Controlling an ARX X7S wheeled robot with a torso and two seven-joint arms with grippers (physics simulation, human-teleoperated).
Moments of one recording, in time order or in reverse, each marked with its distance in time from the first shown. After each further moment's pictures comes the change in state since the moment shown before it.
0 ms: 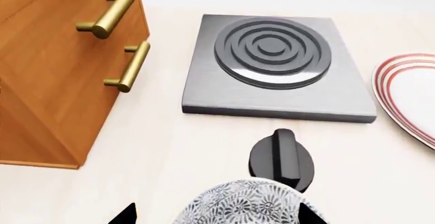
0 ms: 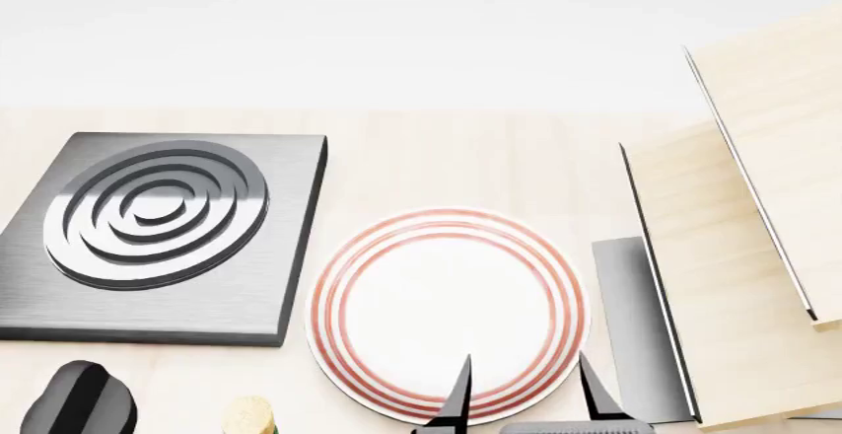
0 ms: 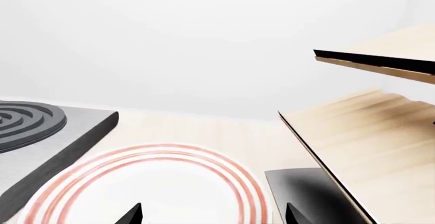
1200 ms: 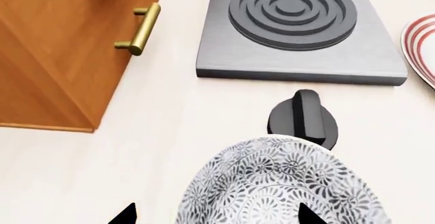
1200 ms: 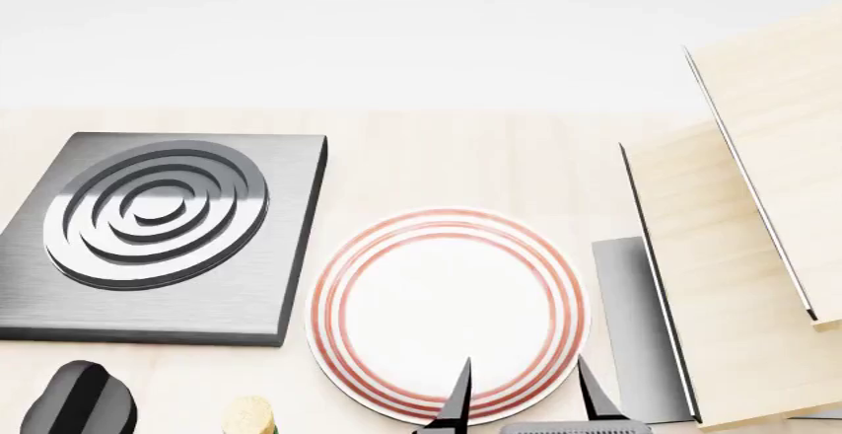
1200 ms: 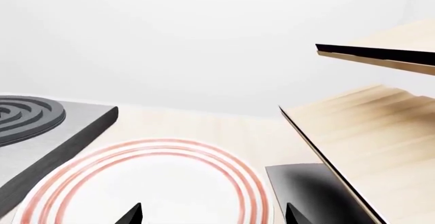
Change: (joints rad) left arm 0.049 0.093 -0.049 -0.003 0.108 -0.116 0.079; right arm 0.012 0.005 -0.019 0.030 0.013 -0.011 0.009
